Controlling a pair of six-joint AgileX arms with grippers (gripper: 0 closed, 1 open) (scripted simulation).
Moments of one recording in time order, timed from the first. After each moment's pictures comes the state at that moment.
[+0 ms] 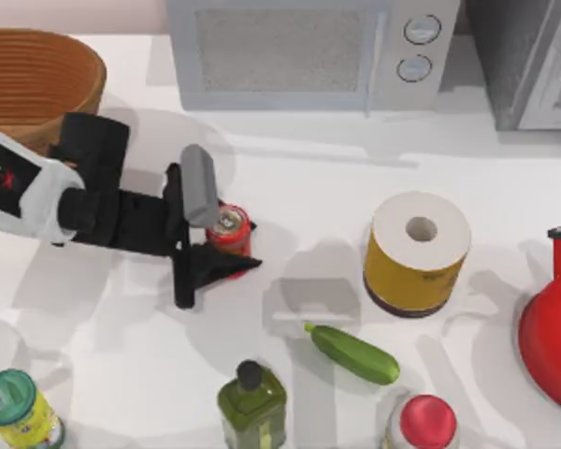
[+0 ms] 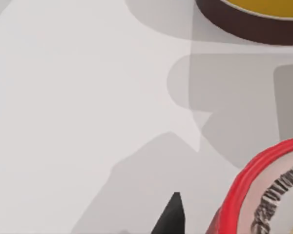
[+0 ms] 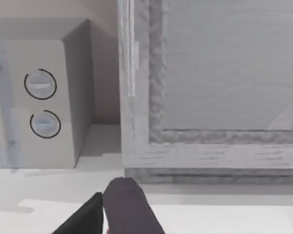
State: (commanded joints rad) left arm -0.25 2.10 1.00 0.11 0.96 0.92; right arm 0.00 0.00 0.00 0.00 0.00 0.00
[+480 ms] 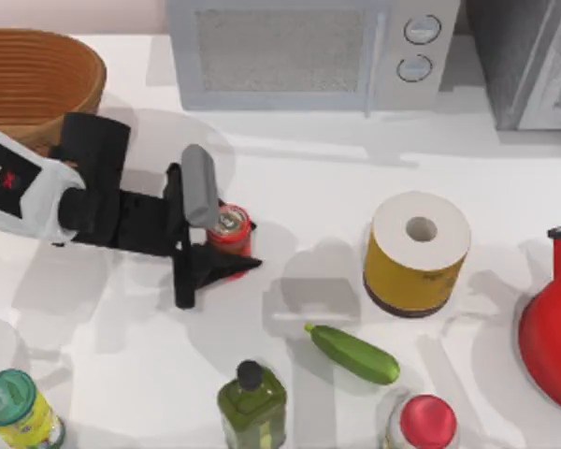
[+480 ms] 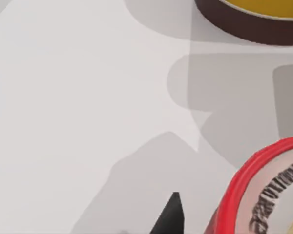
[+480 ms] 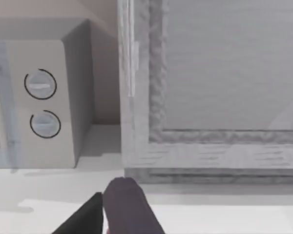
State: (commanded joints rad) left arm -0.25 2.10 1.00 0.11 0.96 0.92; right arm 0.00 0.00 0.00 0.00 0.00 0.00
